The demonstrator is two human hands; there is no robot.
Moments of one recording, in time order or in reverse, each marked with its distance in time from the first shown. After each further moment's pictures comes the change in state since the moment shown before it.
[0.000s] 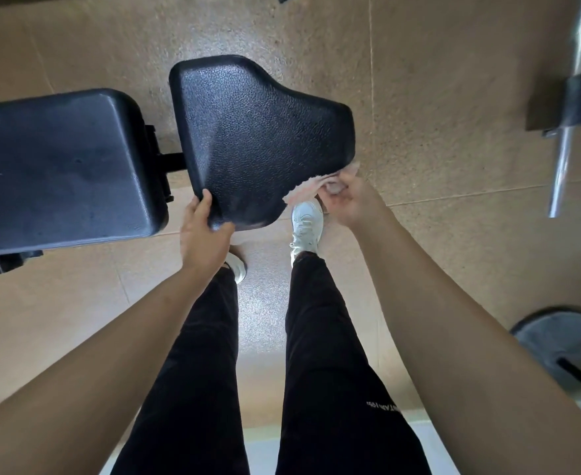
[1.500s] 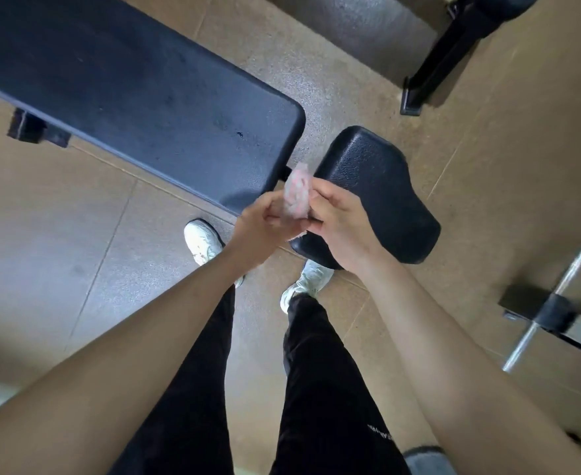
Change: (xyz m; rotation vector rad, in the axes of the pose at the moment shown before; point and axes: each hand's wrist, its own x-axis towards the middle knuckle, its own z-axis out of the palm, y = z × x) left_hand -0.008 -0.026 -0.114 -0.663 -0.097 0.061; right_hand -0.150 0.103 0.199 -1.185 -0.650 -0.290
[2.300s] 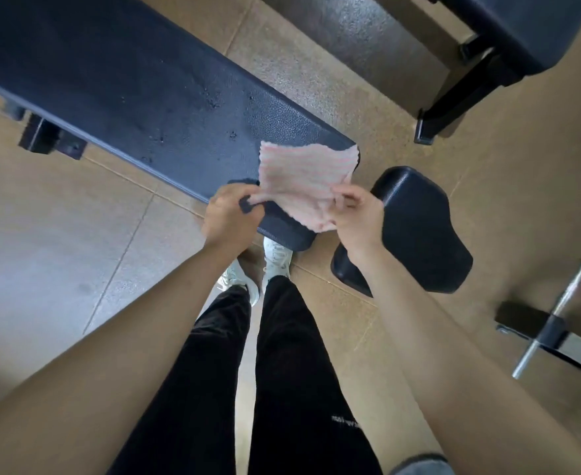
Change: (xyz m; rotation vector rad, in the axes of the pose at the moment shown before) left_hand 0.048 -0.030 -0.156 0.244 0.361 0.049; right_hand 0.099 0.013 0.083 -0.379 0.479 -0.052
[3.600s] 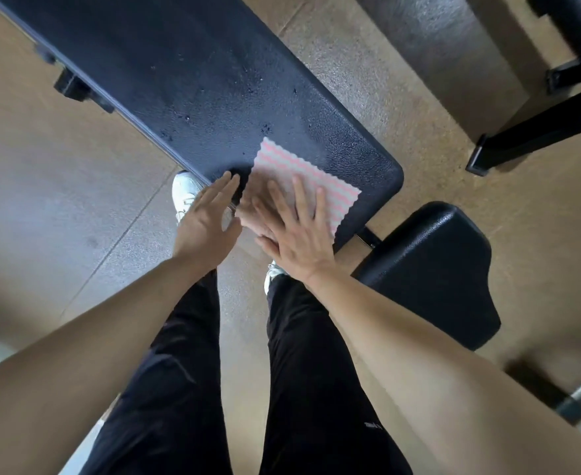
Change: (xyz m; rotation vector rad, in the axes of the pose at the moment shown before) left_hand 0.005 -0.061 -0.013 0.264 0.058 0.081; right_hand 0.032 0.052 0.098 -1.304 -0.416 -1.038
